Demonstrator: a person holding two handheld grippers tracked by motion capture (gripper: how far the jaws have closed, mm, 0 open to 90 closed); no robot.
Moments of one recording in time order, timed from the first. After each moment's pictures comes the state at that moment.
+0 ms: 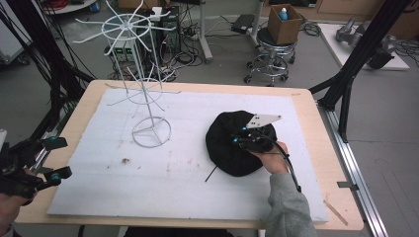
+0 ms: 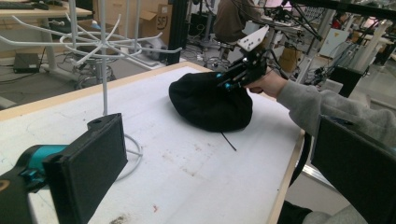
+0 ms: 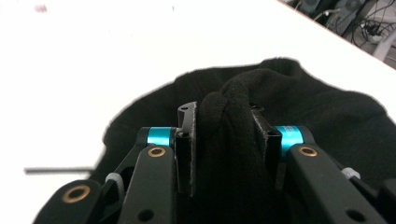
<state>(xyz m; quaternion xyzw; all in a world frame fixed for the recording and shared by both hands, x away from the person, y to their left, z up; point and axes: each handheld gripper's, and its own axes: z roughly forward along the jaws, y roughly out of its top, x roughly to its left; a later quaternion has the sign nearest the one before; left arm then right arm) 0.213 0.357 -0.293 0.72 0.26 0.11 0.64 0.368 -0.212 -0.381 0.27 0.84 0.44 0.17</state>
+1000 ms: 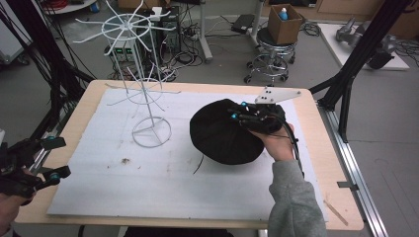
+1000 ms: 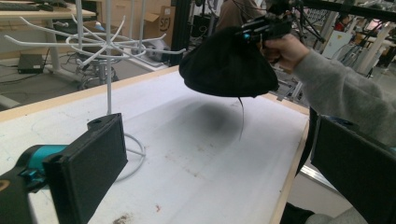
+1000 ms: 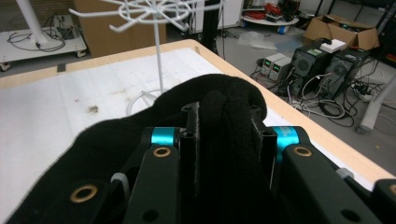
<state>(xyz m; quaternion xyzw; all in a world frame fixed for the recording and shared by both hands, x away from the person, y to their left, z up) 0.213 0.360 -0.293 0.71 0.27 0.12 0.64 0.350 -0.198 -0.276 0.24 0.80 0.52 0.19</state>
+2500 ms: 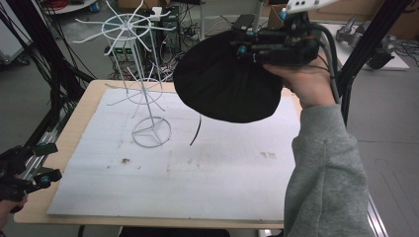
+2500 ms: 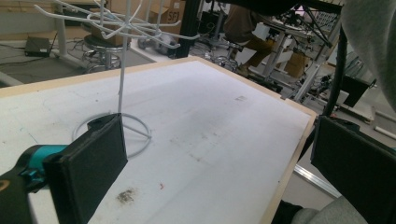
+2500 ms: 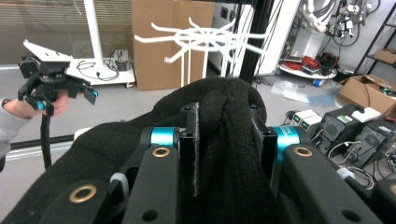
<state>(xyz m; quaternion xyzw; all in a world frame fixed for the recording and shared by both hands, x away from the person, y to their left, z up) 0.206 0.381 -0.304 0.70 0.30 0.10 0.63 0.343 -0.195 -0.084 0.14 0.79 0.58 0.16</state>
